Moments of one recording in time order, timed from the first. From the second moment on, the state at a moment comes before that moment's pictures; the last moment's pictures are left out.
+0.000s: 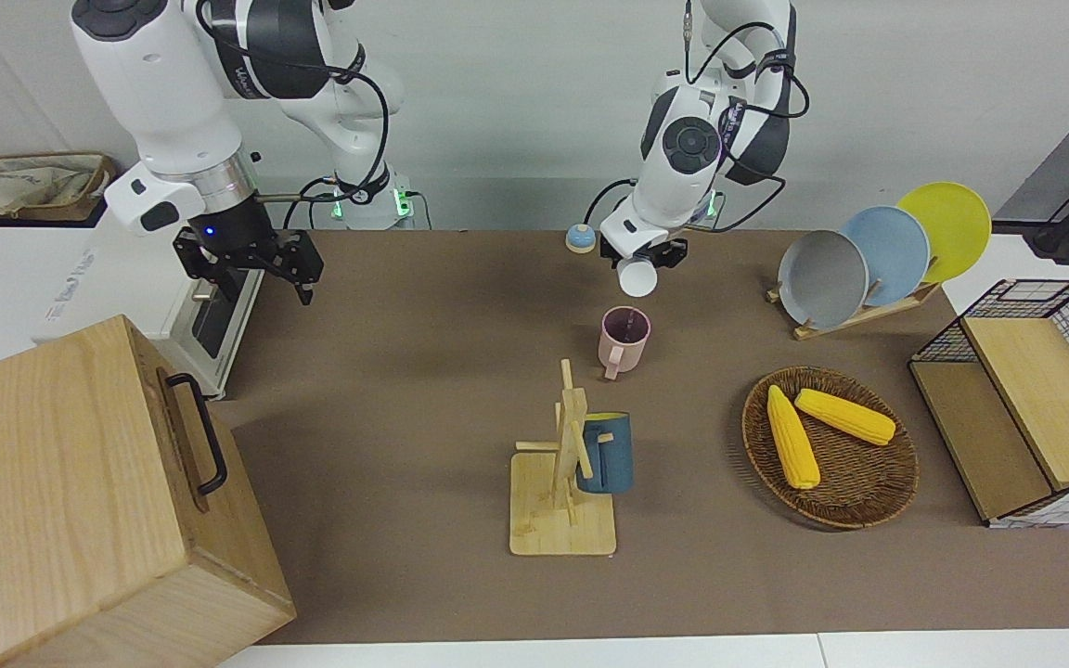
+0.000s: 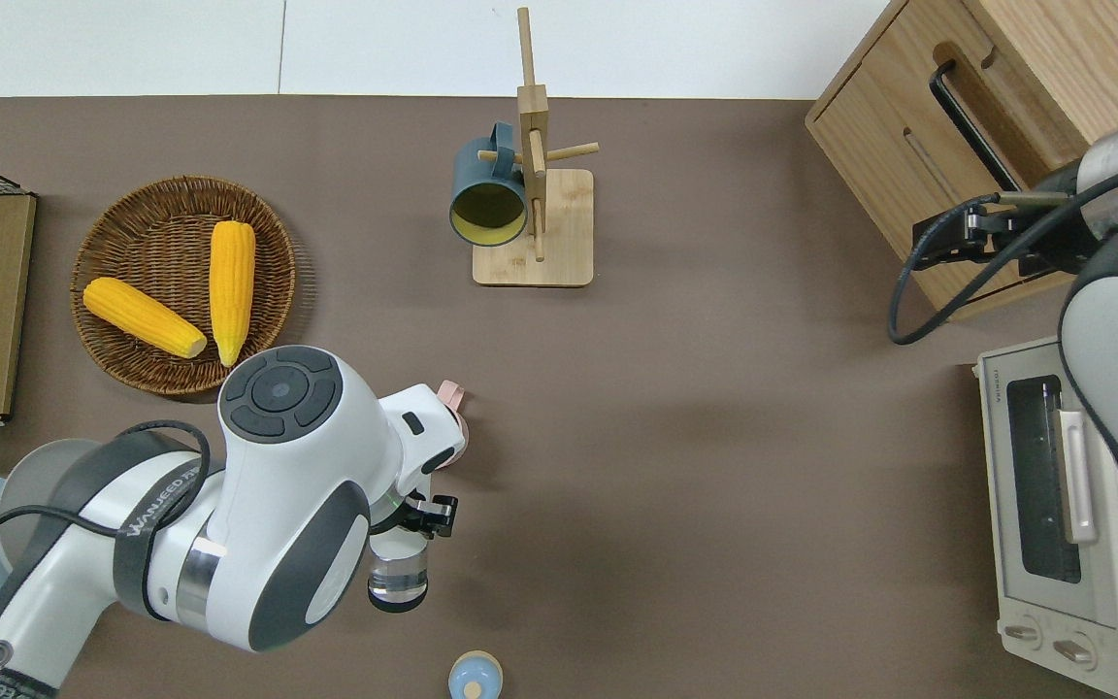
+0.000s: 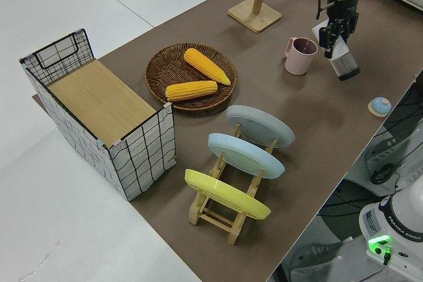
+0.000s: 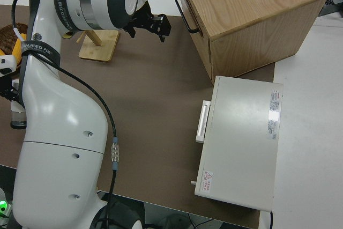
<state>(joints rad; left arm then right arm) -0.08 -0.05 -0.37 -2.09 -0.14 1.79 -0.18 0.07 0.22 -0.02 -1.34 0.01 1.60 0.14</state>
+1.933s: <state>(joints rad) -0.02 -0.34 -0.27 -2.43 -0.14 2.28 -0.16 0.07 0.22 -0.02 -1.34 0.01 1.60 0.14</state>
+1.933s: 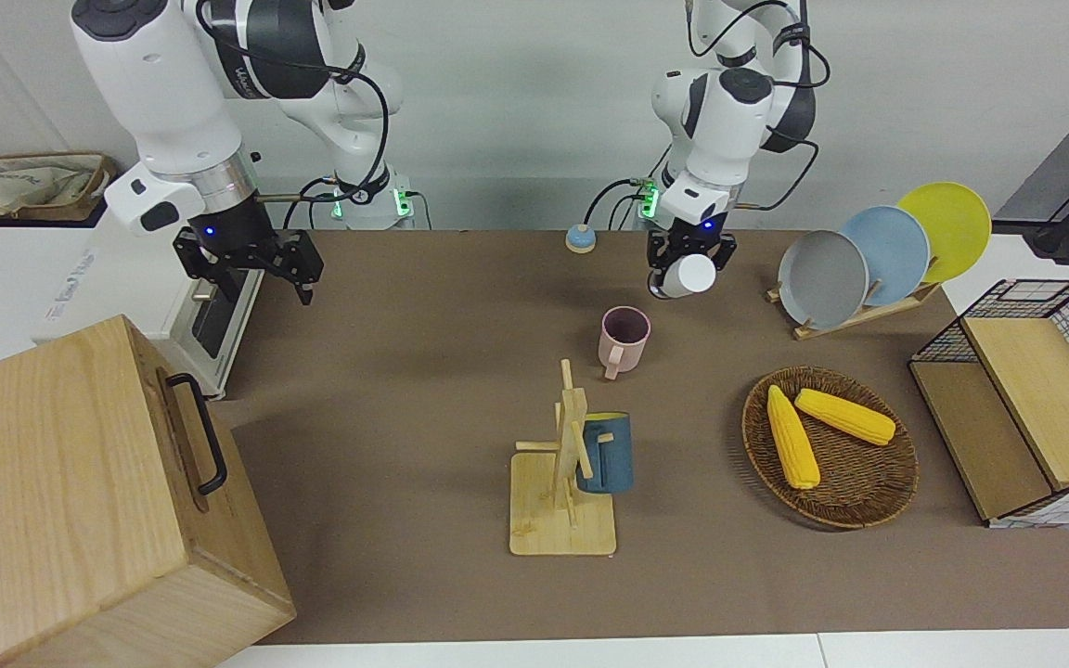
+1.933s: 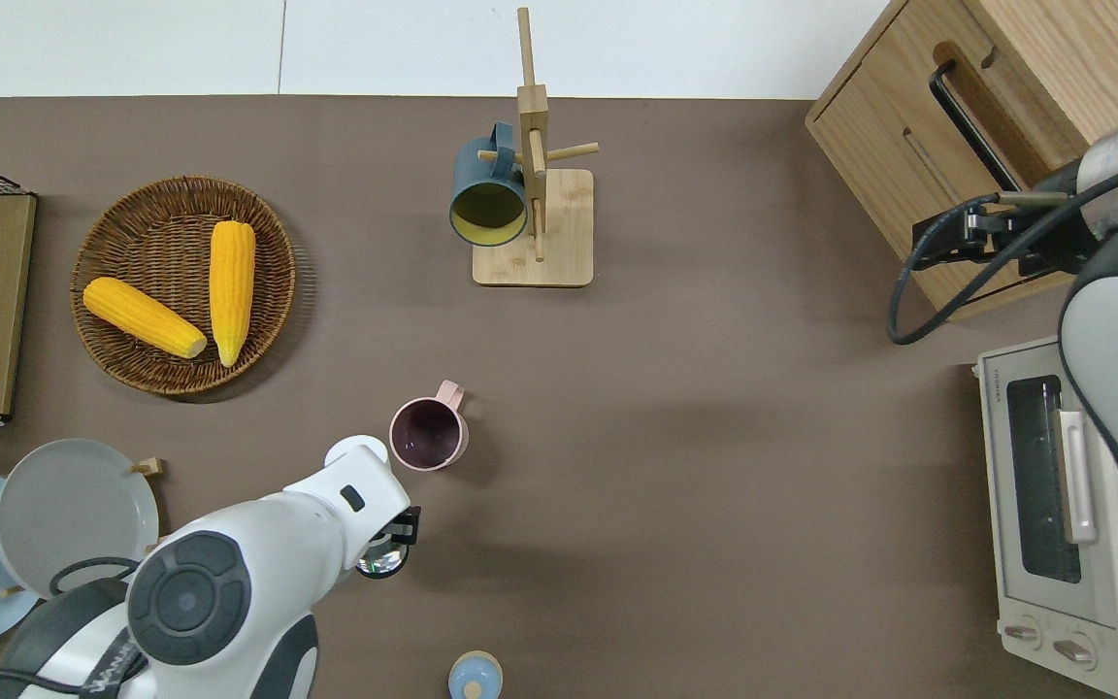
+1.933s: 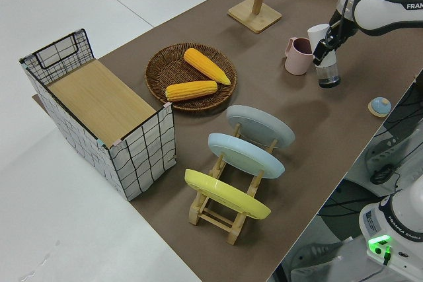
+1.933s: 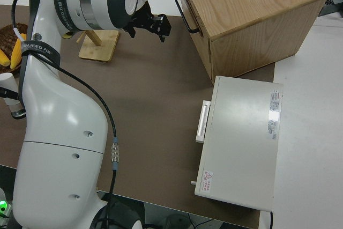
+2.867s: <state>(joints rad) 0.36 -0.09 -0.17 -1.83 -0.09 2.28 0.23 0.07 0.22 -0.02 -1.34 0.01 1.60 0.14</state>
